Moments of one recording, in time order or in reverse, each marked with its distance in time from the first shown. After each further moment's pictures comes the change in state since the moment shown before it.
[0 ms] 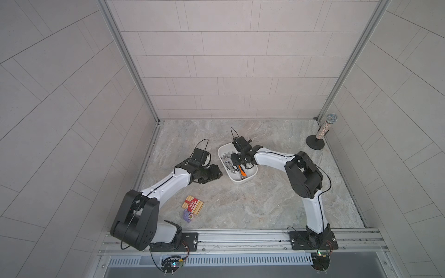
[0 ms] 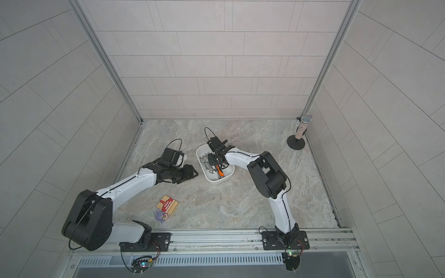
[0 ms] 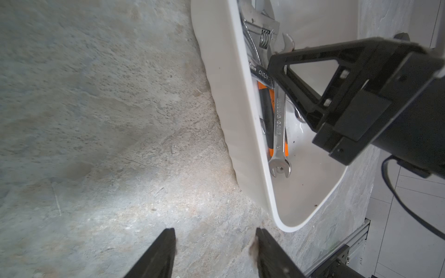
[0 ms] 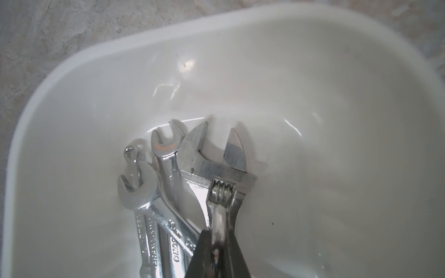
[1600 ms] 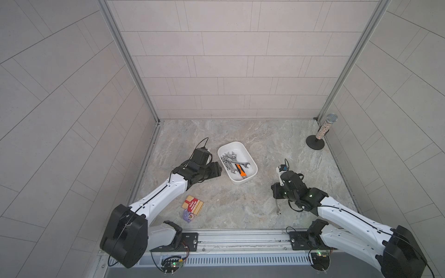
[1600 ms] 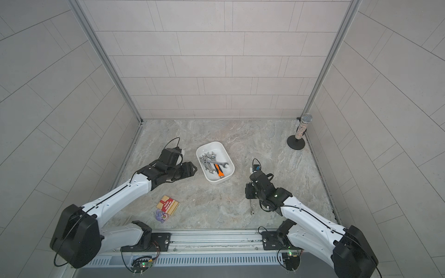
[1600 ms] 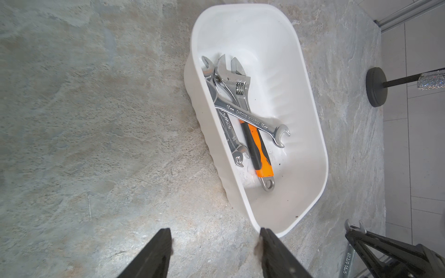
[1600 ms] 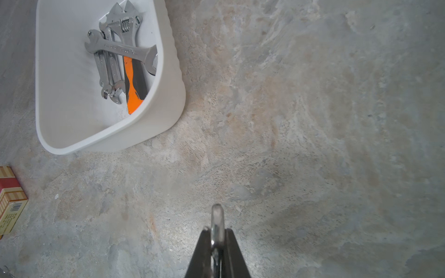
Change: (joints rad) left arm -0.077 -0.135 -0.001 0.023 -0.201 -0.027; right arm -0.035 -1.171 -1.052 -0.007 0.037 0.206
